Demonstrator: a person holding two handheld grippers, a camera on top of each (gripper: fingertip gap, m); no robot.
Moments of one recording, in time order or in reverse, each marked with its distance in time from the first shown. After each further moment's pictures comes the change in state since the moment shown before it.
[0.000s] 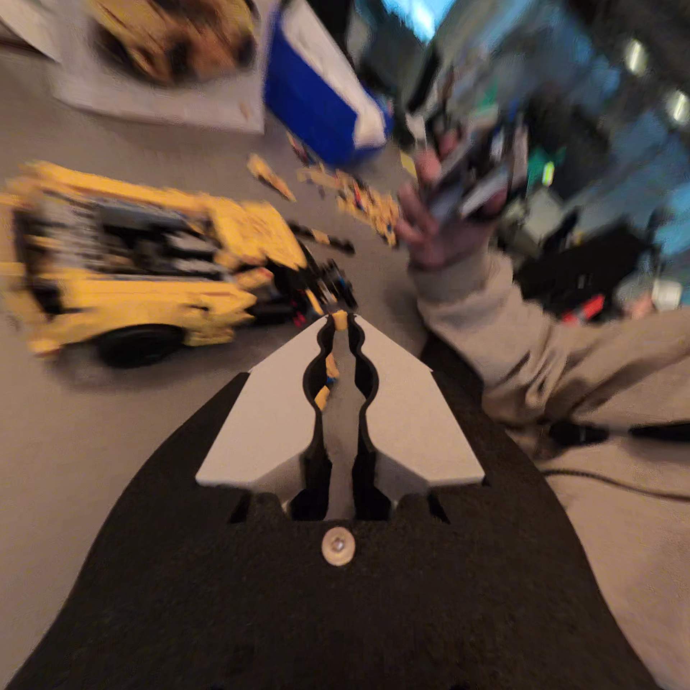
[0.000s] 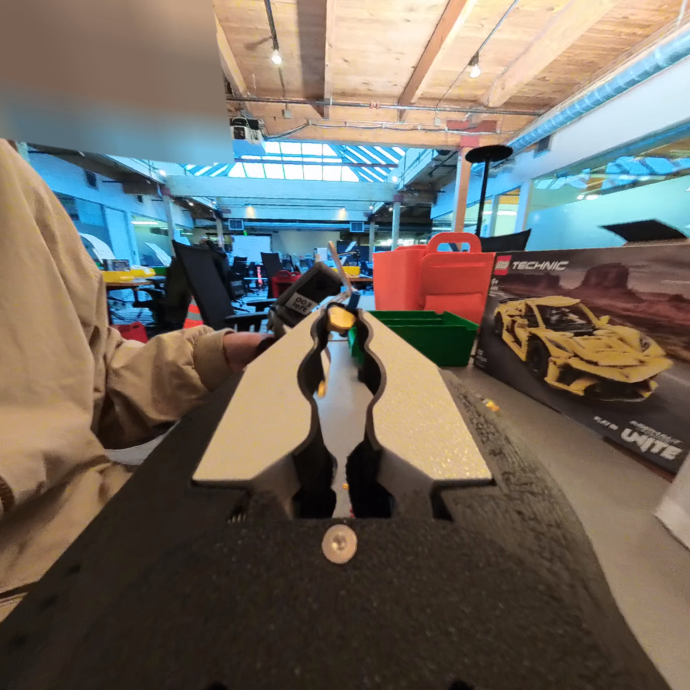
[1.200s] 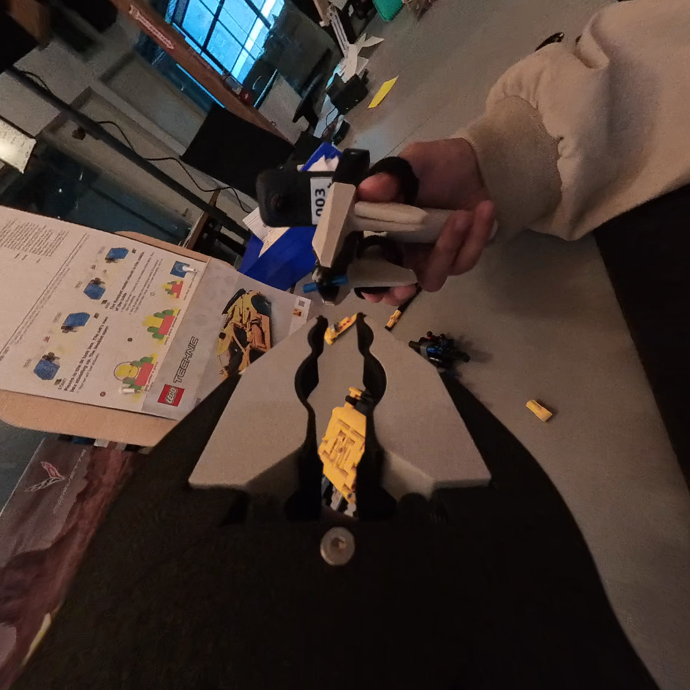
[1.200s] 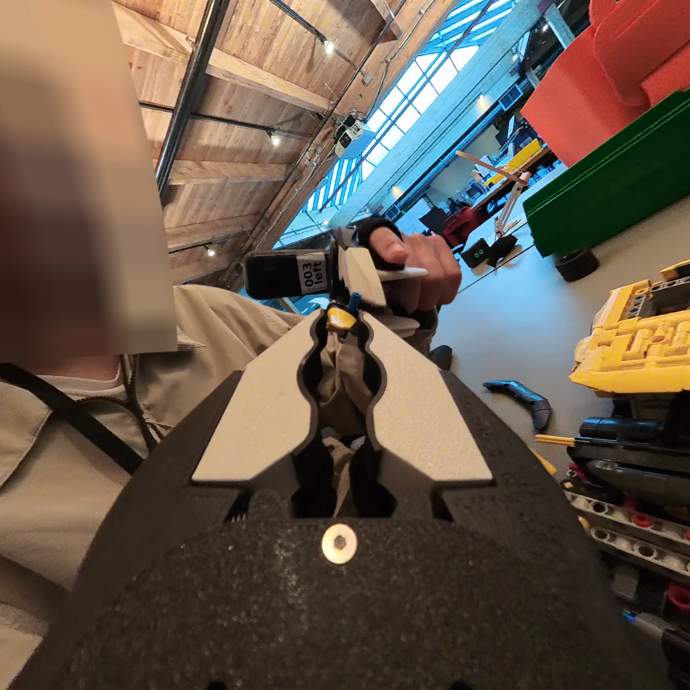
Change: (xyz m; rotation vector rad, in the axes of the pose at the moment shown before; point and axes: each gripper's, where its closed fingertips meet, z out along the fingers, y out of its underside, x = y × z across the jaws) left arm 0.075 -0.050 0.070 0.013 -0.155 1.397; right arm -0.024 0.032 0.013 -0.104 -0.321 0.853
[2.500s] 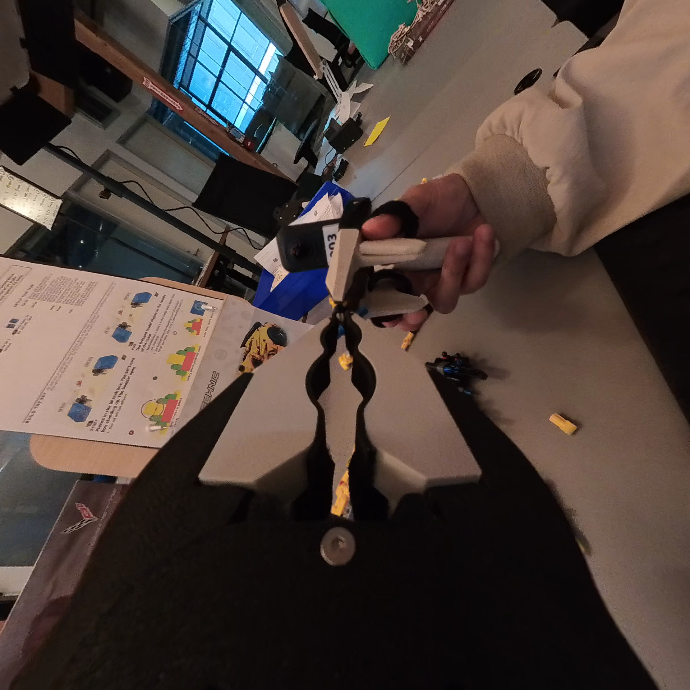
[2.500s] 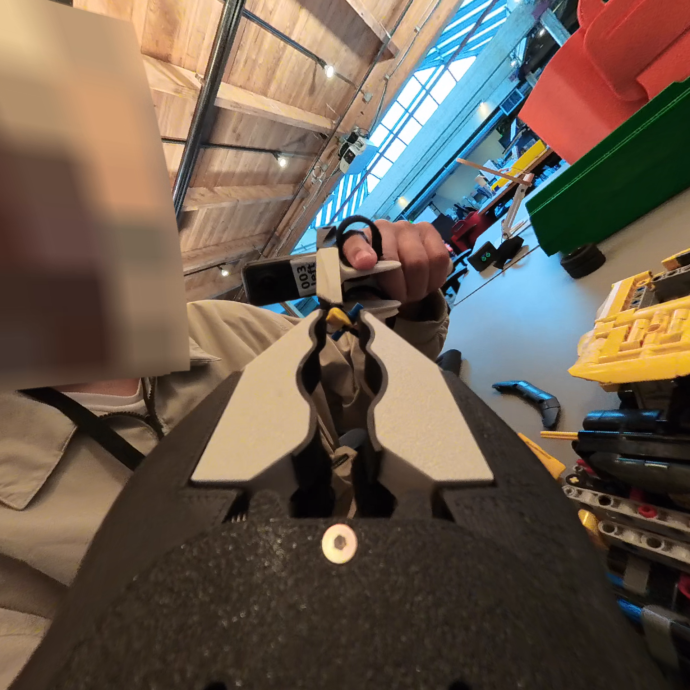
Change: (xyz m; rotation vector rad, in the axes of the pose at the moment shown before) left arm -0.009 -0.019 0.000 0.081 0.004 0.076; right arm 0.002 -0.006 -0.006 0.041 -0.013 0.066
